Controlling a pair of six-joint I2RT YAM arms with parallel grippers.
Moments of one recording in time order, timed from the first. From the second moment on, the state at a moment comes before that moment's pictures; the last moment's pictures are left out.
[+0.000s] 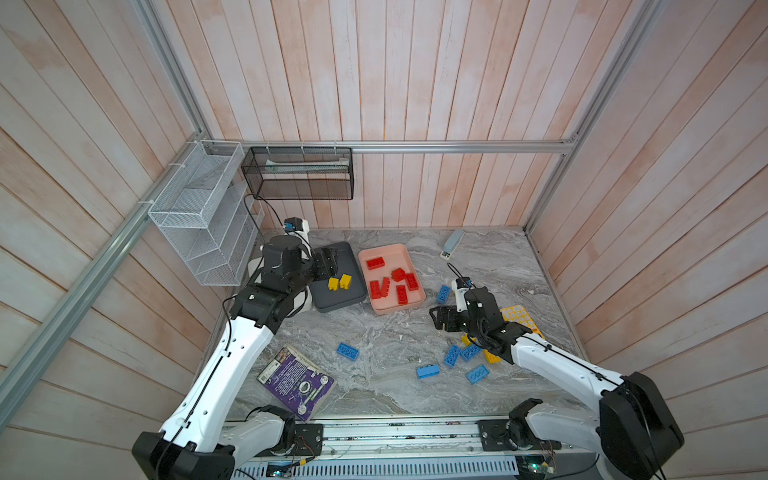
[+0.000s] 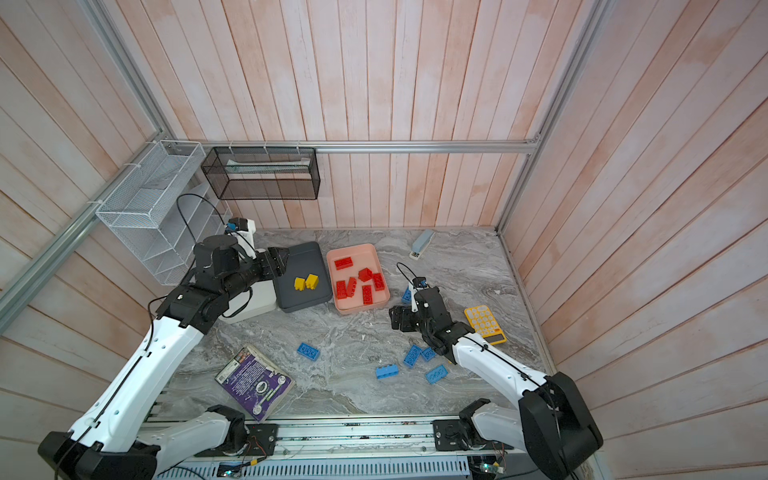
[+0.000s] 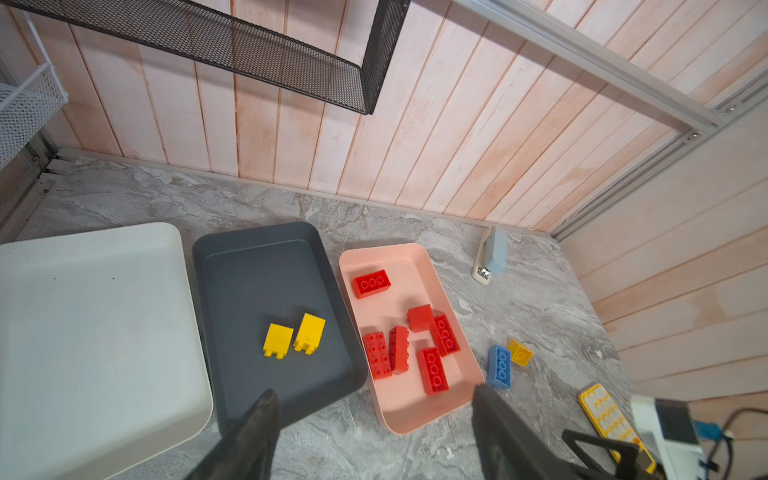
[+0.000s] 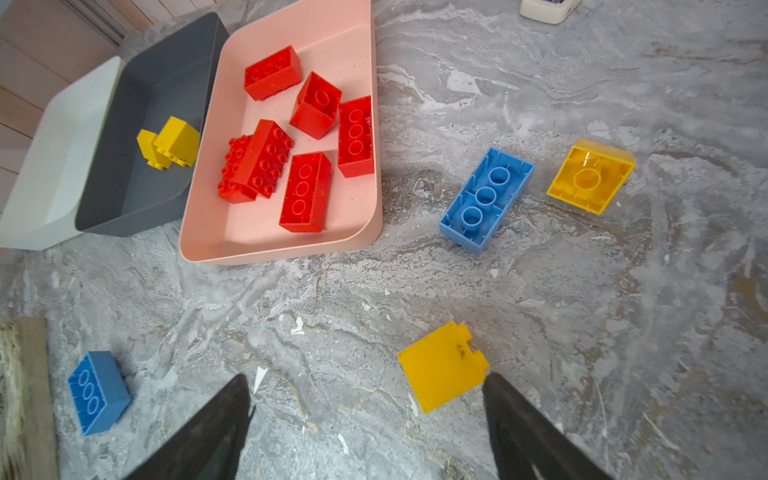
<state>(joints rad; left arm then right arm) -0.31 1.10 1.21 -0.54 0.02 -0.38 0.53 1.23 0.62 -0.10 -0.03 0.42</state>
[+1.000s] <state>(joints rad) -0.30 0.89 0.85 -0.50 0.10 -0.33 0.53 1.66 0.79 -0.12 0.06 0.28</state>
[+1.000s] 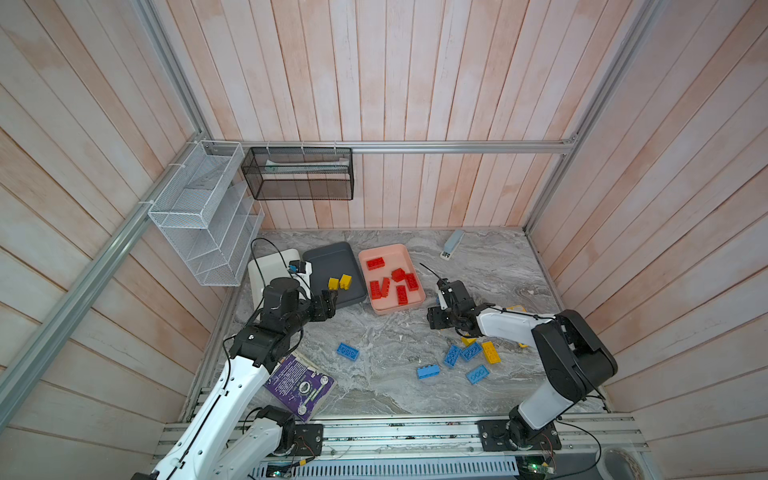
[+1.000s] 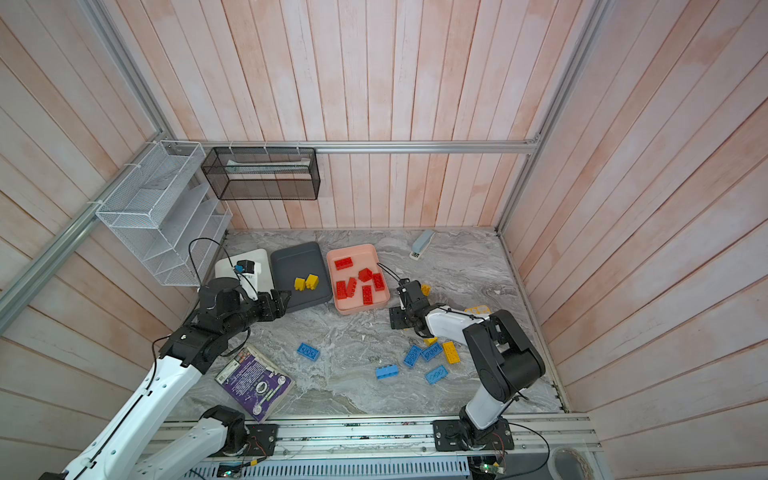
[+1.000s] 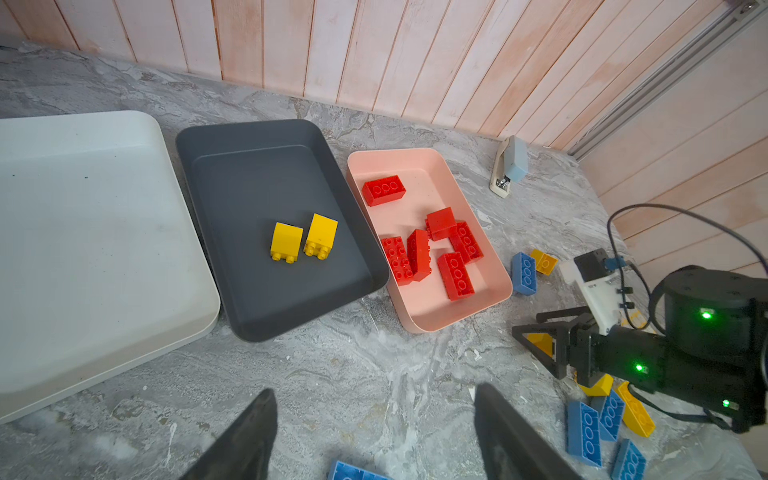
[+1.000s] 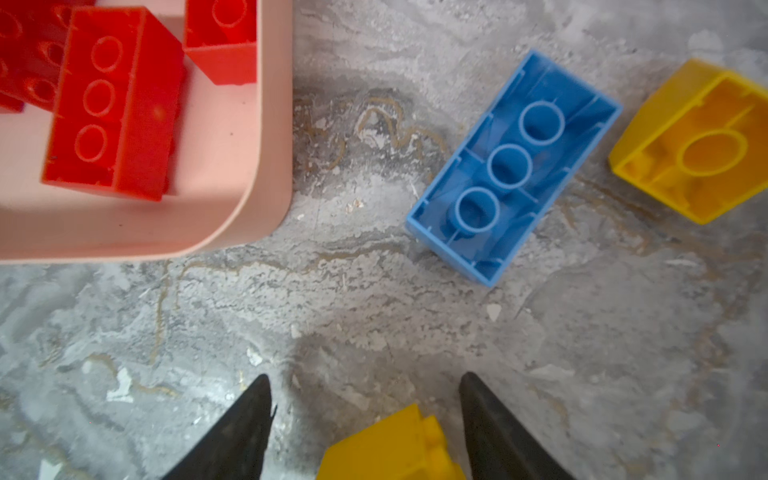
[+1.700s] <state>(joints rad) -0.30 0.84 0.83 -0.50 0.12 -0.32 0.63 1.65 0.84 -0.25 0.18 0.31</state>
